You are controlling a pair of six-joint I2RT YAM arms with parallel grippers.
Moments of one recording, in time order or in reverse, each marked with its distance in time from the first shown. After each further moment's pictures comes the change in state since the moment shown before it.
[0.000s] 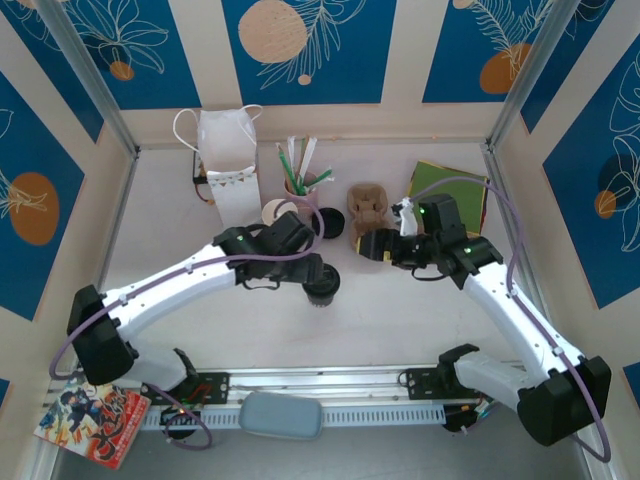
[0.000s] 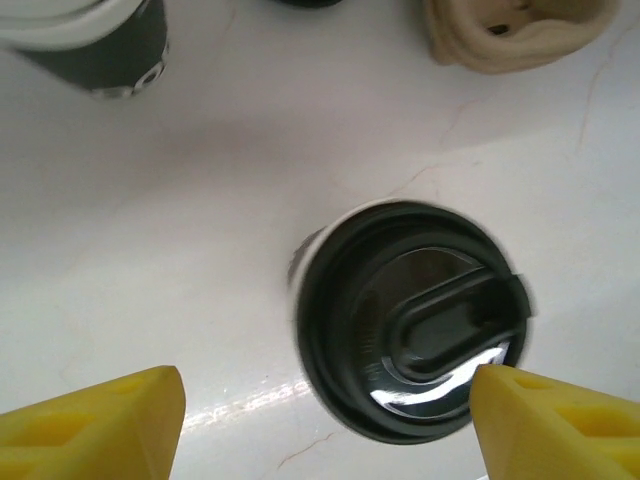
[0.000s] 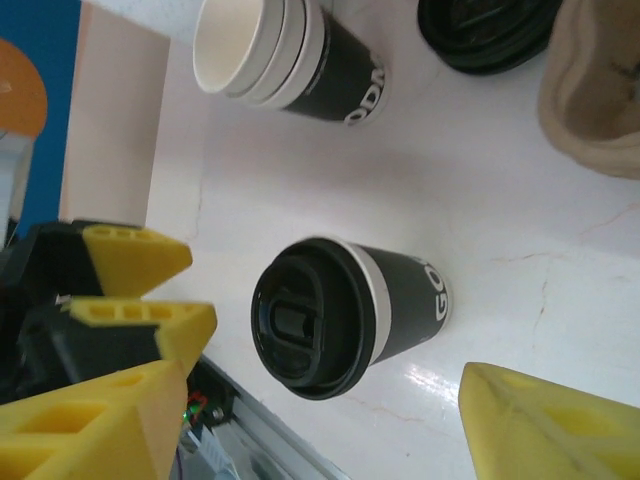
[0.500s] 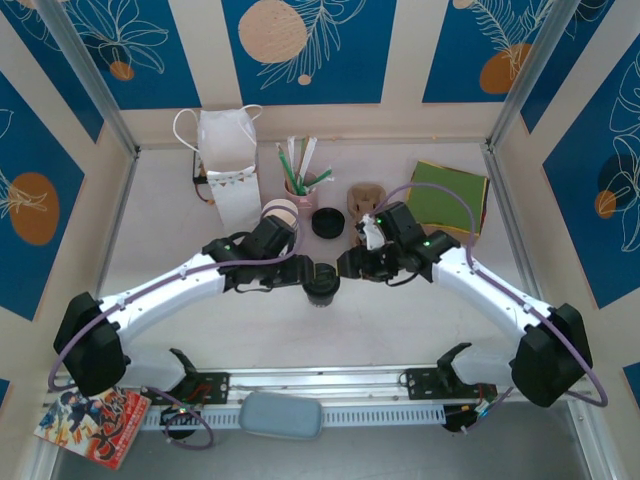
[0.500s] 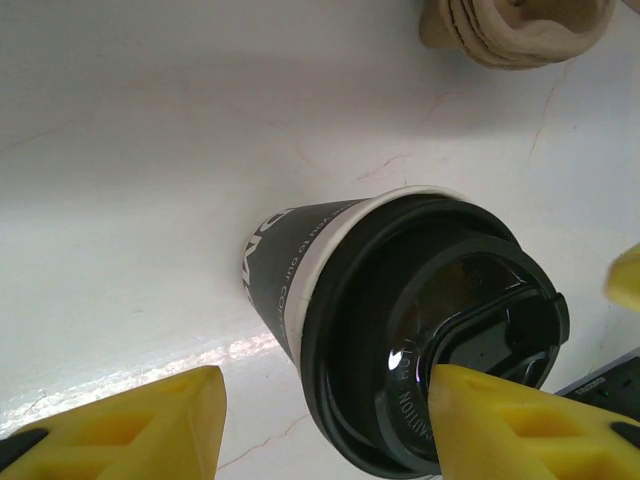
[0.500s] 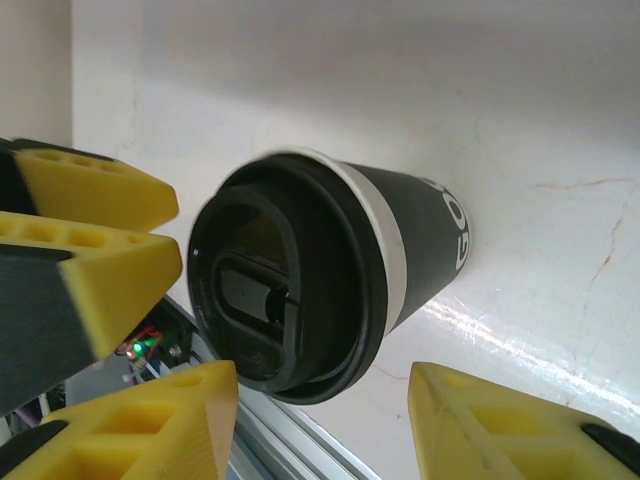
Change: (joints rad) left arm 0.098 -0.053 -0.193 0.227 0.218 -0.093; right arm 0.201 0.205 0.002 0.017 0.067 0.001
